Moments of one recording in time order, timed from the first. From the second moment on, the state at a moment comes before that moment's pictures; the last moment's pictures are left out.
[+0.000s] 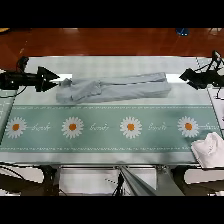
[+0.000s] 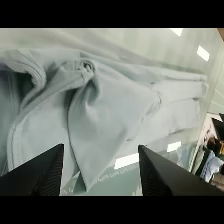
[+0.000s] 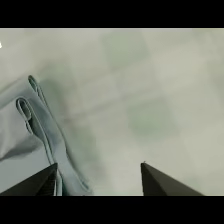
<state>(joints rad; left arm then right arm) 0.36 -1.70 1.31 0.55 -1.23 -1.22 -0.35 -1.61 1.26 -1.03 0.80 1.43</state>
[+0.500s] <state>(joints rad) 0.34 -1.70 1.31 0.55 -1.28 -1.19 -0.26 -1.76 1.26 -0.78 0.83 1.40</state>
